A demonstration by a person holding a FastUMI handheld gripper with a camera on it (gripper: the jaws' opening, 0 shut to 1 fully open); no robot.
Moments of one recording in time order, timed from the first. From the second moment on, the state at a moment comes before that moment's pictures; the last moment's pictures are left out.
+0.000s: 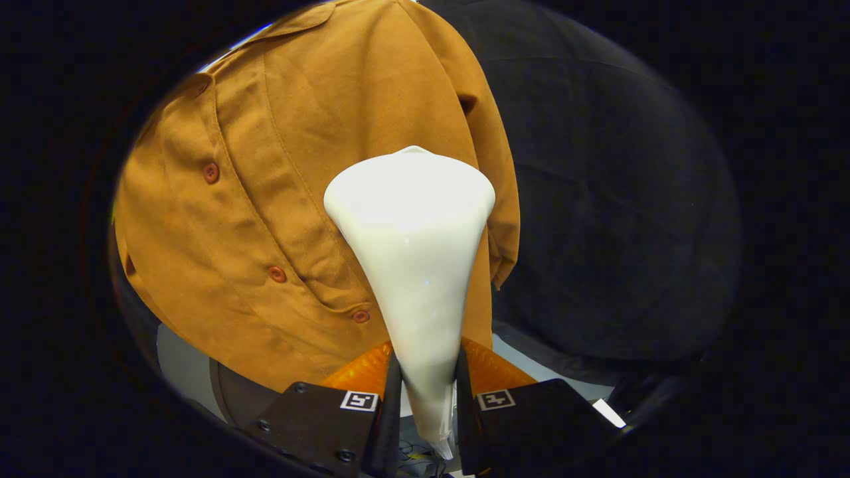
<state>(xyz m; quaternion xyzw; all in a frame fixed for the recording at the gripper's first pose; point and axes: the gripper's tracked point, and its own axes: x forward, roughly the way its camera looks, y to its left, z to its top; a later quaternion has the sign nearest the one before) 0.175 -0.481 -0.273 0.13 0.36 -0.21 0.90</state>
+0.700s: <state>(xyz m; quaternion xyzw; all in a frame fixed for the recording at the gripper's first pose) 0.129 -0.471 -0.367 0.17 0.44 -0.22 0.85</state>
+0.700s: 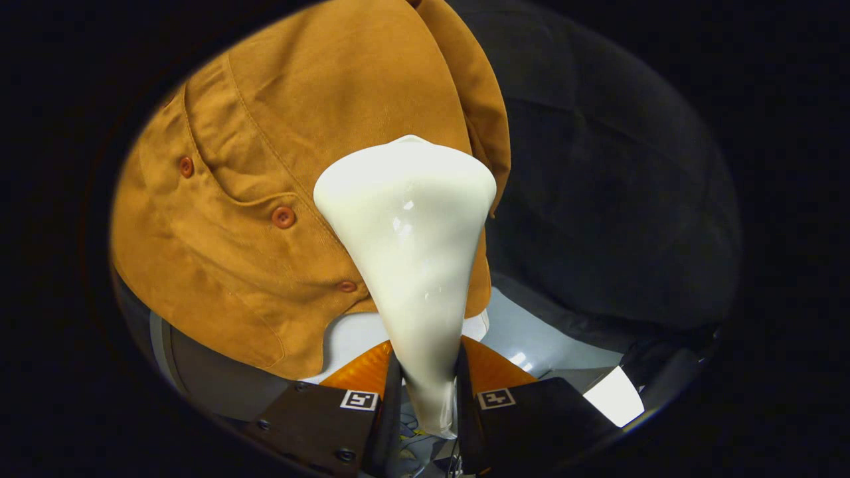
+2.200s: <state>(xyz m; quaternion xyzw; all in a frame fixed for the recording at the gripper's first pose) 0.102 -0.127 -0.097 0.03 0.20 -0.13 0.97</state>
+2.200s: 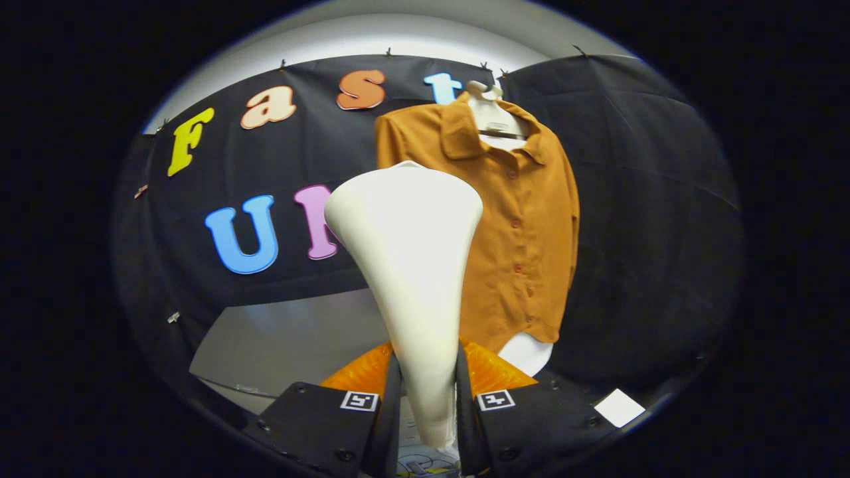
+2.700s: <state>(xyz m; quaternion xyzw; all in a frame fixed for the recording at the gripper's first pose) 0.105 0.006 -0.072 0.01 0.17 -0.03 0.99</state>
